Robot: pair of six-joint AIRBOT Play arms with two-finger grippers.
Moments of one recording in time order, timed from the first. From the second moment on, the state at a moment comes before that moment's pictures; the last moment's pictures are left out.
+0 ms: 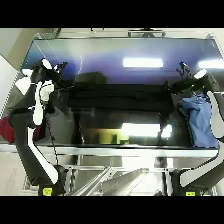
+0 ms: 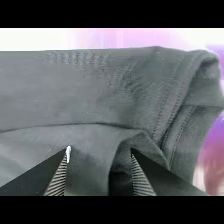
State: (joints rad) left arm 0.08 -2.09 2.01 1.23 -1.49 -1.38; right arm -0.18 -1.84 1.56 -1.00 1.09 1.22
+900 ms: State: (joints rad) left arm 0.13 -1.98 2.01 0.93 -1.50 -1.41; right arm -0.27 -2.02 1.63 -0.83 1.33 1.10
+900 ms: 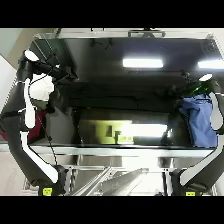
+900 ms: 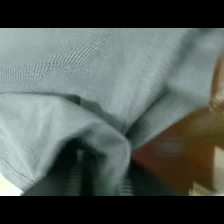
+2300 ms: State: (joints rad) left arm -0.16 -1.92 2.06 0.13 -1.35 -1.19; right arm -0.11 -1.68 1.79 -0.48 1.44 1.24
